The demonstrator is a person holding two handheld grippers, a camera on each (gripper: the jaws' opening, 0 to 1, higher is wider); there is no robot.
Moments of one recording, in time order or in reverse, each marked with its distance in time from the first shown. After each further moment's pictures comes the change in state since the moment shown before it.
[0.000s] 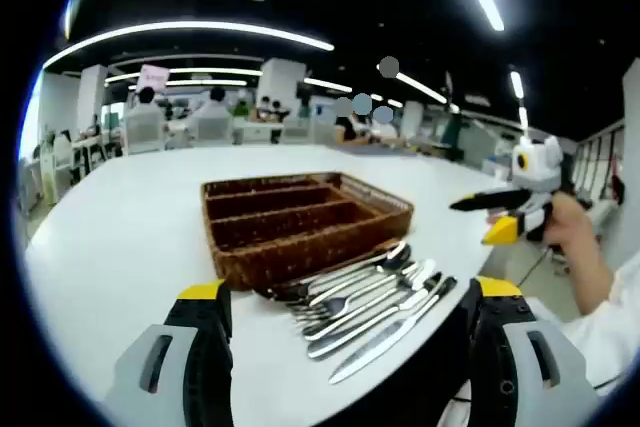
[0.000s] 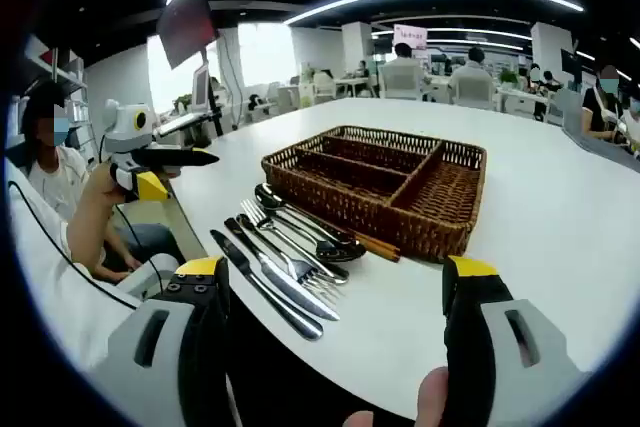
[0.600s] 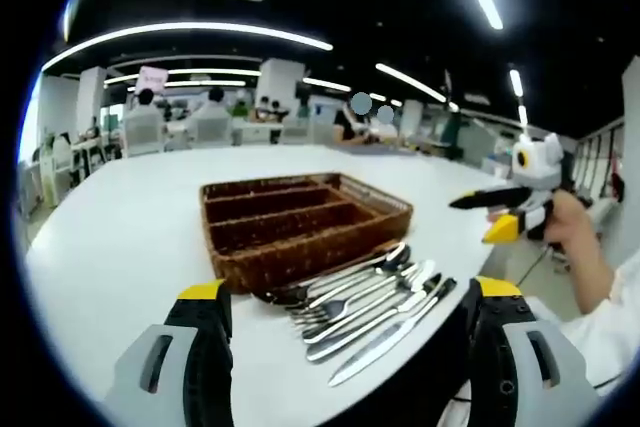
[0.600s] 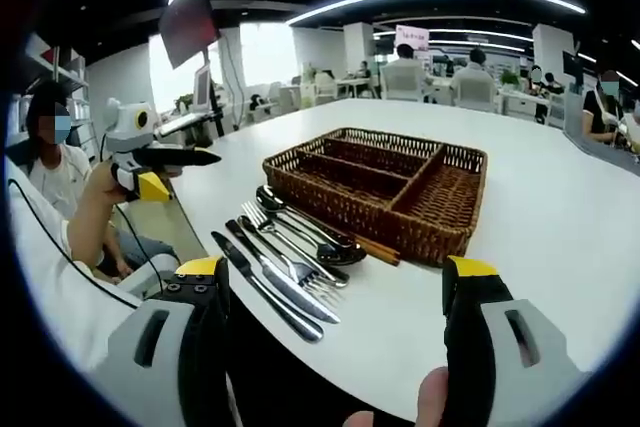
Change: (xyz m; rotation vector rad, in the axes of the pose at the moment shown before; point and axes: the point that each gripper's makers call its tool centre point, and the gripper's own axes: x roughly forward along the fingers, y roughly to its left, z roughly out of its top) left arm 0.001 0.003 0.004 0.007 0.002 0.000; right arm -0.002 0.001 0.004 -0.005 -0.003 0.003
